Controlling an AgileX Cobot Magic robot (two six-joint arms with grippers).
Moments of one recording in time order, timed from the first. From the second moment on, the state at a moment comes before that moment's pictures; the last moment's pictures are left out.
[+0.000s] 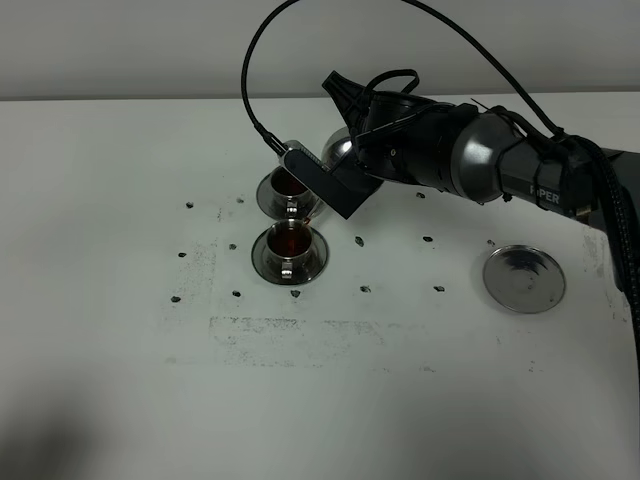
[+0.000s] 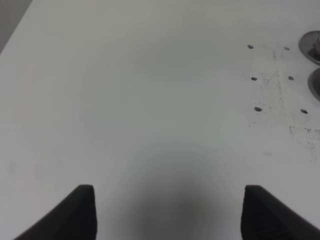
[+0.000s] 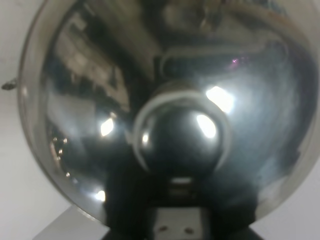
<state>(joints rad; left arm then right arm) 0.01 0.00 -0.51 0.06 1.04 -0.11 0.64 2.14 -1.60 -0.98 0.62 -1.07</state>
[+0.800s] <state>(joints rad) 0.01 0.00 -0.51 0.06 1.04 -0.11 0.64 2.14 -1.60 -1.00 0.61 -1.07</state>
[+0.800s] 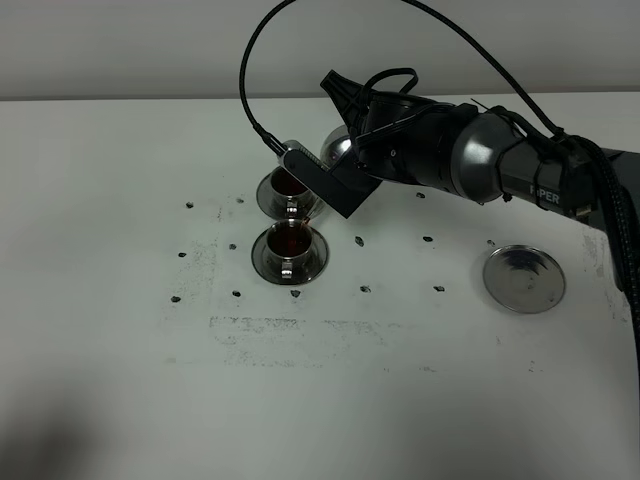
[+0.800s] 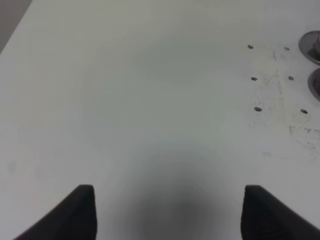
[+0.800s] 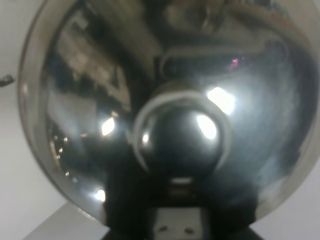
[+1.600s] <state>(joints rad) 0.01 0.00 -0.51 0.06 1.04 -0.11 0.61 2.13 -1.60 -0.73 0.66 -1.07</state>
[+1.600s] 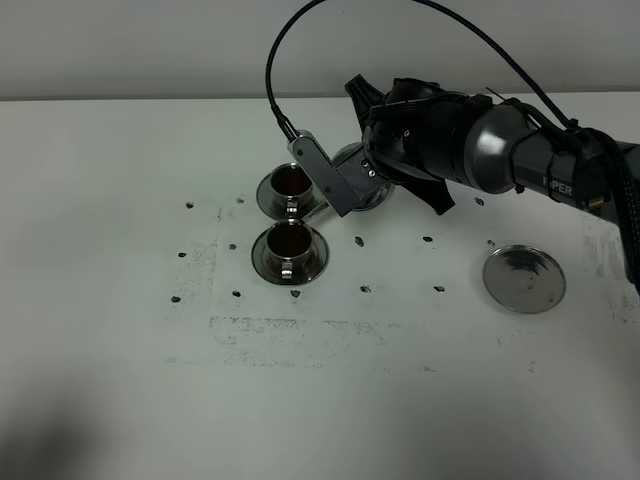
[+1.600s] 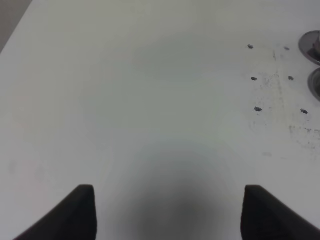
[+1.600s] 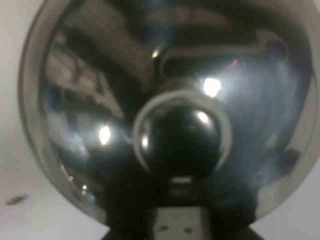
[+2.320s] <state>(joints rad) 0.01 0.00 -0.51 0.06 1.04 -0.11 0.53 1.80 -1.25 0.14 0.68 -0.85</state>
